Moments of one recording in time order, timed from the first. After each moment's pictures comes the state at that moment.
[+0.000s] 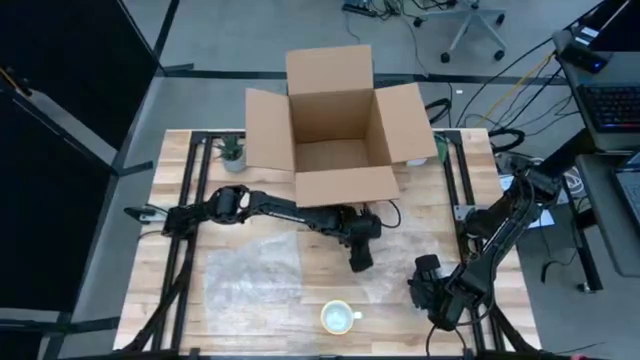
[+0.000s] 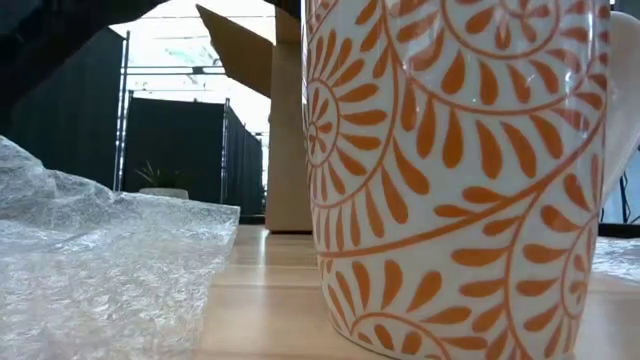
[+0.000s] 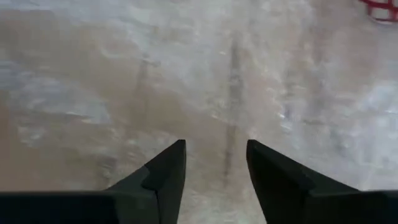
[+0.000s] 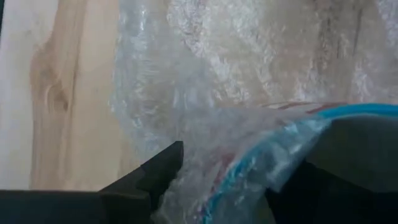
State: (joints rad) left arm -0.08 2.38 1.97 -0.65 0.05 -0.32; right arm 0.94 1.48 0.86 -0.77 0.21 0.75
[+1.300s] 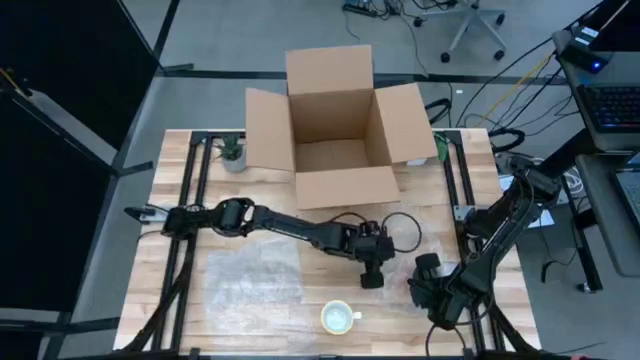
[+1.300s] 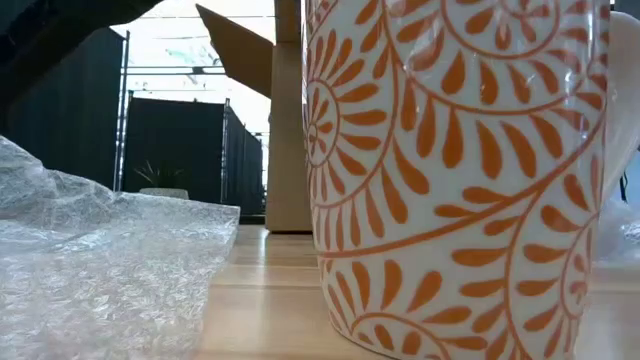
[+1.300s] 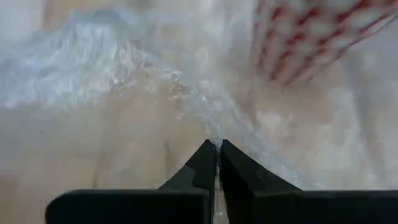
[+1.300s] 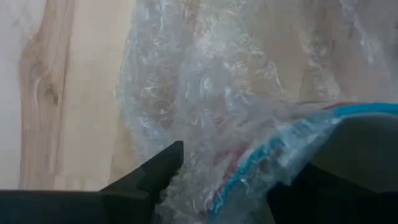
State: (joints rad) left arm -0.18 2.46 2.16 -0.45 -0.13 -0.03; right arm 0.94 1.48 0.86 -0.78 0.21 0.74
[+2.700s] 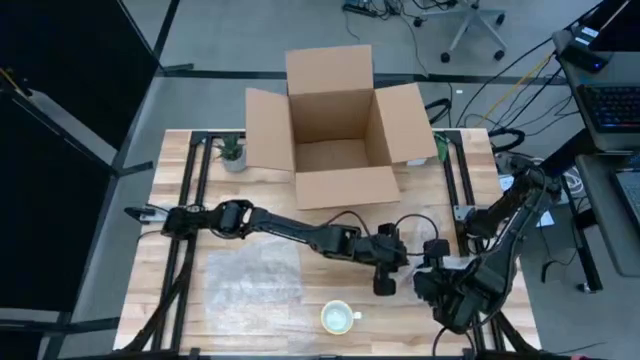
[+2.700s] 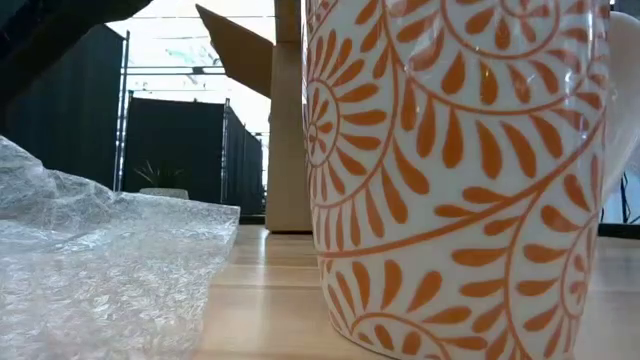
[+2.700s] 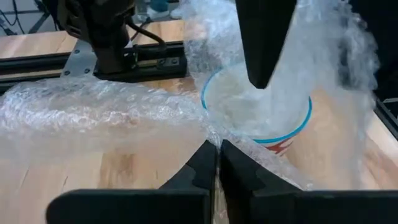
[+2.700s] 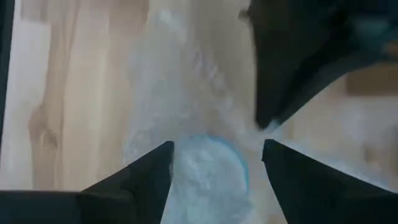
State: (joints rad) left arm -0.20 2.45 2.18 -0.24 -0.07 0.01; right arm 0.92 1.48 1.28 -1.28 0.42 0.81
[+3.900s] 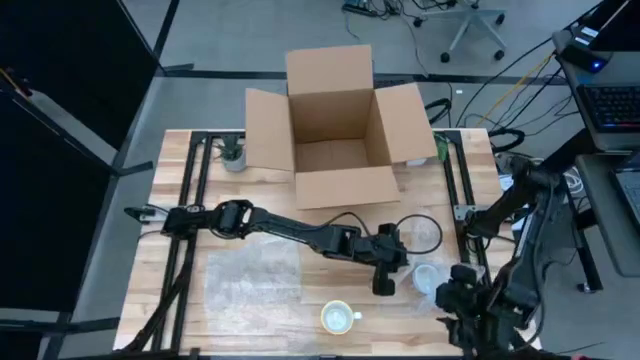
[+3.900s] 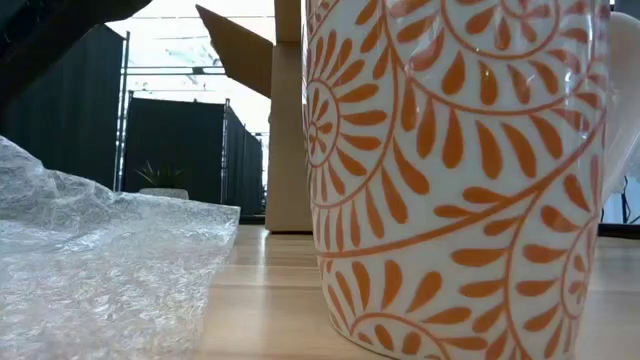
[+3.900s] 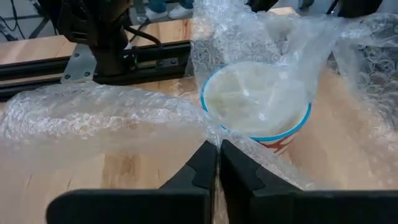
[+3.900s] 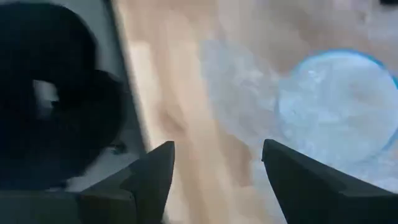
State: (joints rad) left arm -0.20 2.45 2.18 -0.24 -0.07 0.04; right arm 1.15 1.47 1.20 -1.11 0.33 1.41
